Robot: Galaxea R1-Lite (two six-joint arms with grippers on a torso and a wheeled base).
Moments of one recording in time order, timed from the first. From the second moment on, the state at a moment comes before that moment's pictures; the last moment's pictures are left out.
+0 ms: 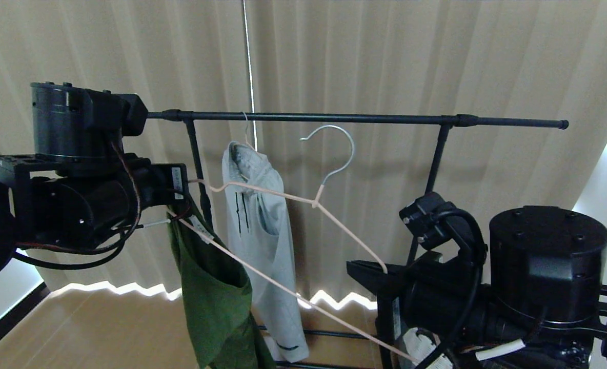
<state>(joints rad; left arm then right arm) -0.43 1.55 -1.01 -0.19 0.52 -0.11 0.90 1.60 -0.67 -0.55 -0.19 0.27</state>
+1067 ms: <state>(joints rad) -0.46 1.53 -0.98 -0.19 0.56 -0.12 0.90 1.67 -0.77 -0.48 -0.19 0.30</state>
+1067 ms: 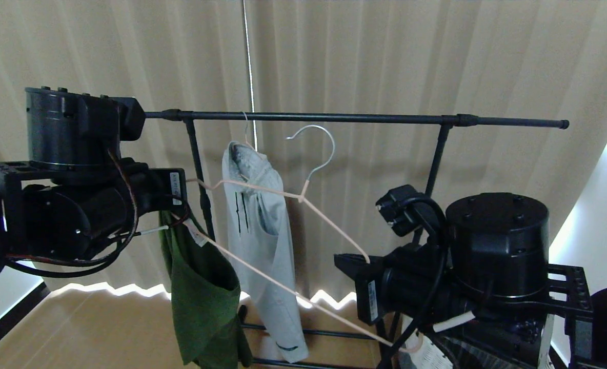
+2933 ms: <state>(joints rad) -0.79 1.45 -0.97 -0.27 0.57 -0.16 0.94 1.89 -1.19 -0.09 -0.19 0.59</state>
